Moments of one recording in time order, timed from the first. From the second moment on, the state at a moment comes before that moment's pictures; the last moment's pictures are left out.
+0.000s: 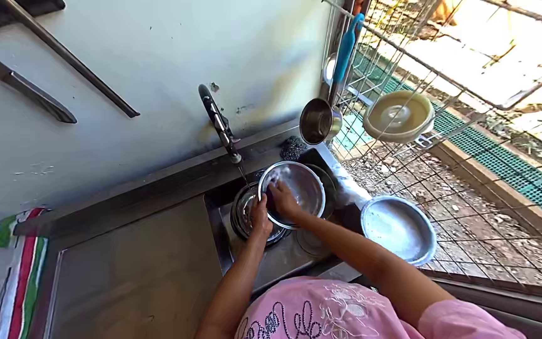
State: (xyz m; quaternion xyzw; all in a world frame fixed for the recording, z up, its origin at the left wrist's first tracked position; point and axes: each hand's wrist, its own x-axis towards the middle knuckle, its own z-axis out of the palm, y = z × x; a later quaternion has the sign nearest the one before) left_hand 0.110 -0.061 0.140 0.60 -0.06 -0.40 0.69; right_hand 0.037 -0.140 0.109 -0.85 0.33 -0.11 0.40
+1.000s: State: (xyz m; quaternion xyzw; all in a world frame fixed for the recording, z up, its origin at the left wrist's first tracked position) left_hand 0.091 -0.042 0.125 0.62 -0.04 -0.48 0.62; right_hand -0.034 -0.121 0.124 -0.93 0.16 0.07 0.32
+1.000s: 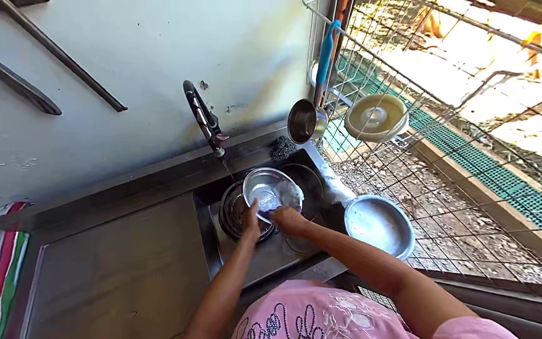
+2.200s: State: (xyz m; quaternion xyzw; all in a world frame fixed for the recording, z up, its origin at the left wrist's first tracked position) left_hand 0.081 0.006 0.137 0.55 0.04 -0.55 0.63; right_hand -0.033 -0.145 0.097 -0.94 0.21 0.08 0.25
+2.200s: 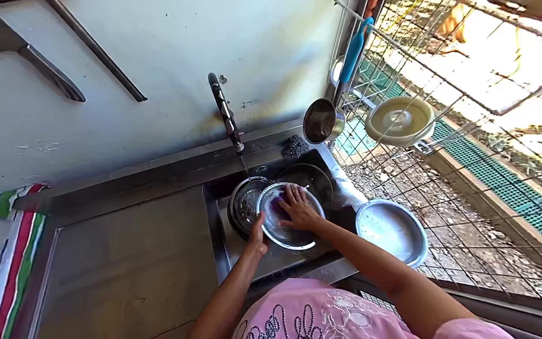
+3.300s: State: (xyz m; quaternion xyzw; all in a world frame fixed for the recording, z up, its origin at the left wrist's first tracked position) left_hand 0.100 0.028 0.190 0.72 -0.39 -0.27 0.51; right_hand 0.014 -0.094 0.188 -0.89 0.15 -0.23 0.37
